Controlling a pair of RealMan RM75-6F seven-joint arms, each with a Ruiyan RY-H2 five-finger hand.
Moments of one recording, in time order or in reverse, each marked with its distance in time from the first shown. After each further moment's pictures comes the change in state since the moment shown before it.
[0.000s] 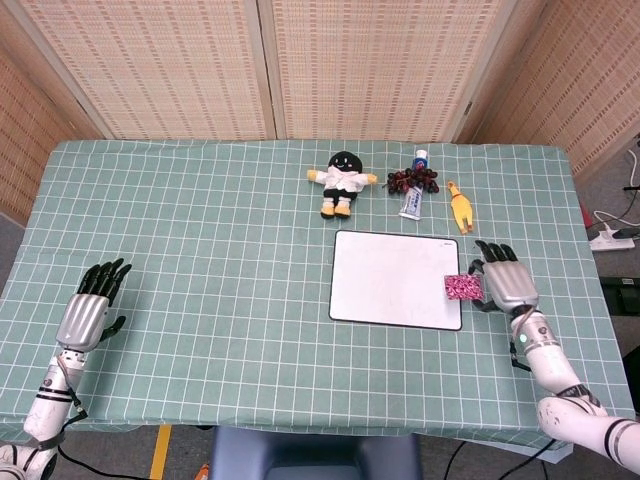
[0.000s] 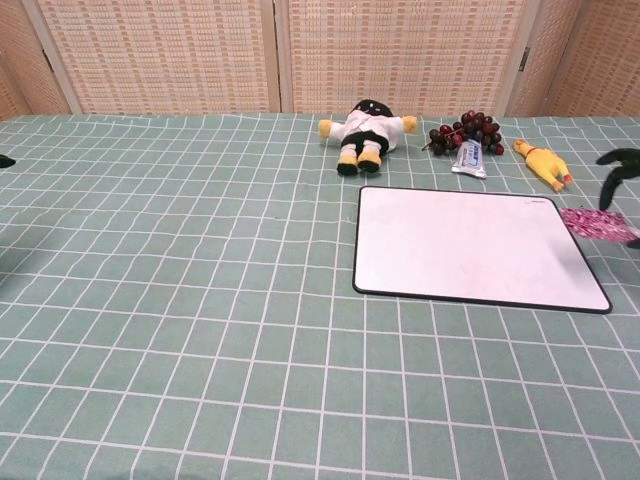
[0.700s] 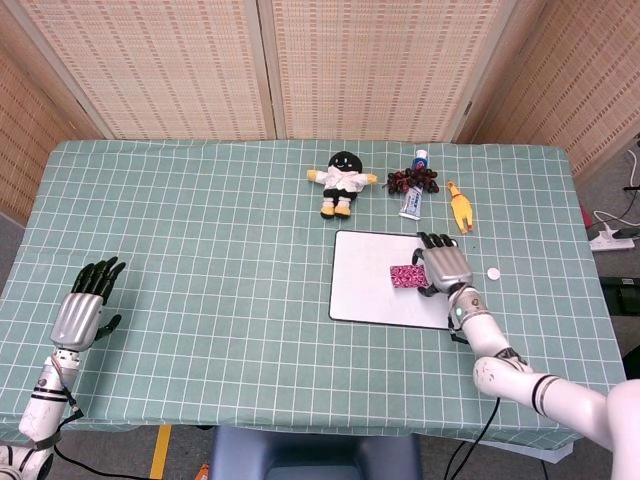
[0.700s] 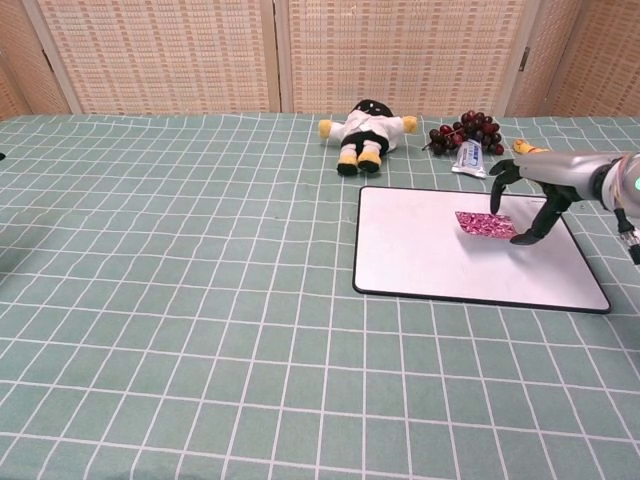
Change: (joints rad) left arm 0.002 0.012 -0.004 -0.002 -0.004 -0.001 -0.020; right arm 0.230 -0.199 0.023 0.146 0.251 -0.141 -0.140
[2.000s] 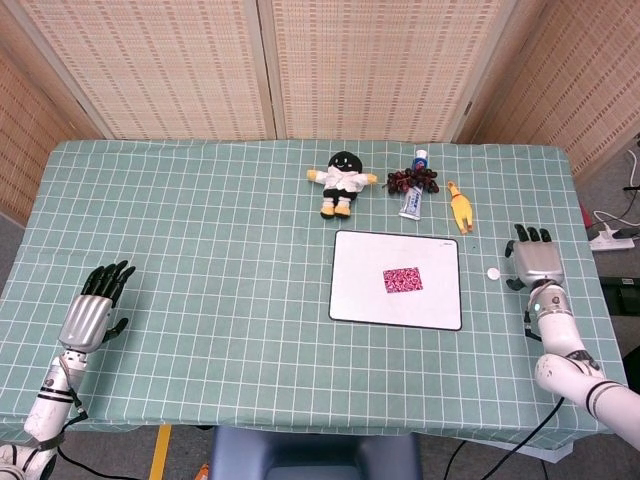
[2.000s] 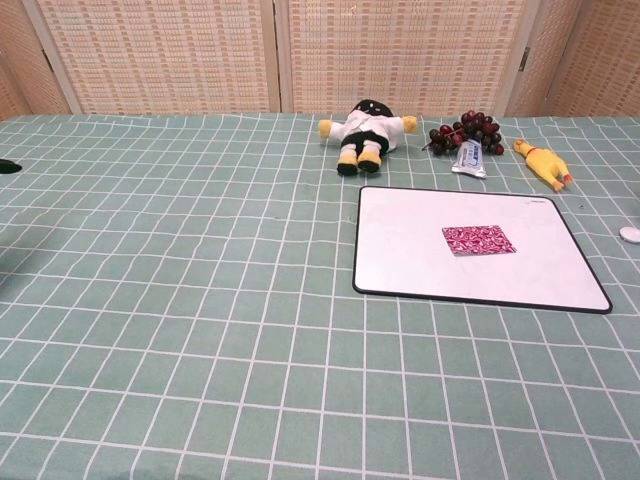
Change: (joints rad) left arm -0.007 -0.005 0.017 -0.009 0.016 -0.013 0.017; right arm -0.098 0.097 -0.102 0.223 0.036 0.005 0.036
